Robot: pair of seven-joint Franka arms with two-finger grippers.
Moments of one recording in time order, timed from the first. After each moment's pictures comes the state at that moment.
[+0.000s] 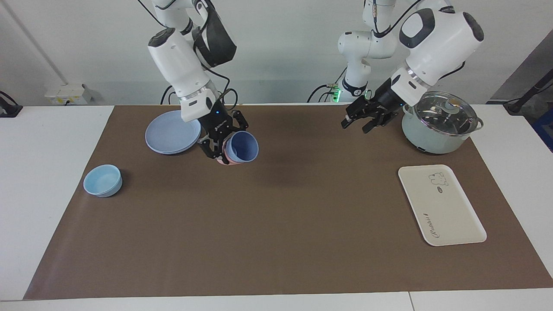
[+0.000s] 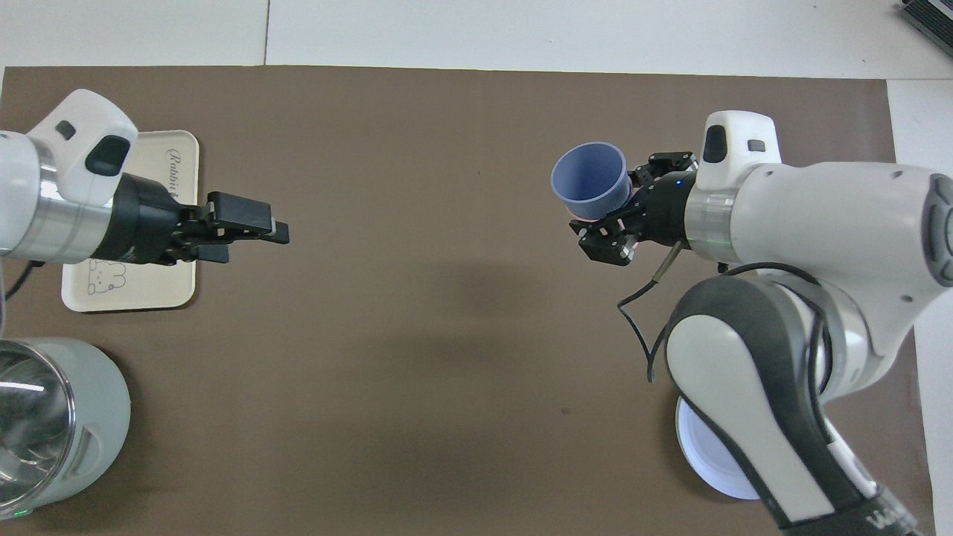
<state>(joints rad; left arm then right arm) -0.28 0.05 -0.03 -1.77 -0.67 2.05 -0.30 0.47 0.02 -0.06 -1.90 0.23 2.31 -0.59</state>
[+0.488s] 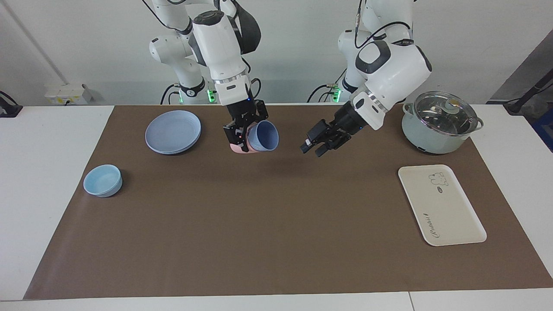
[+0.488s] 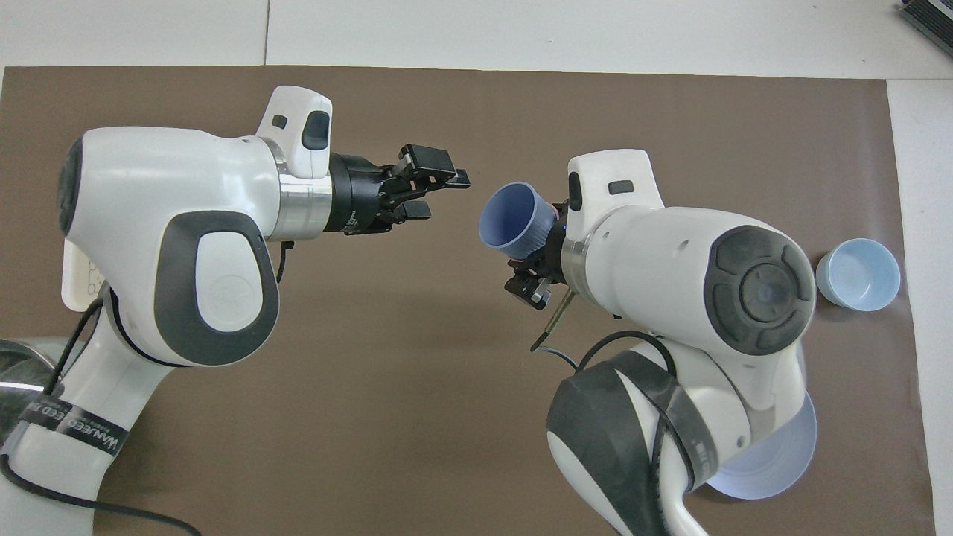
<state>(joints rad) -0.45 0.13 -0.03 -1.77 -0.84 2.28 -0.34 0.55 0.04 -0.06 -1.86 0.09 2.26 -0.48</state>
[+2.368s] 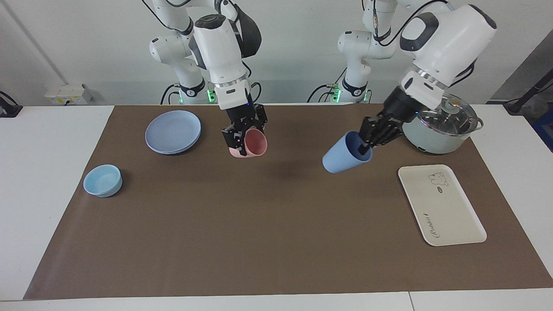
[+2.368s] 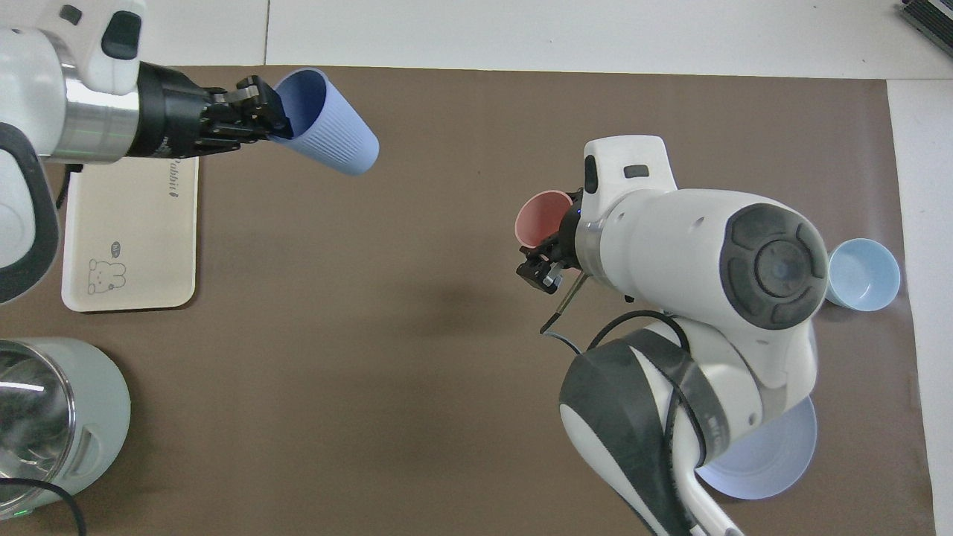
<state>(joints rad) -0.20 0.14 0.01 -1.52 -0.43 2.00 -0.27 0.51 0.05 -0.08 -1.83 0.09 2.26 -0.47</state>
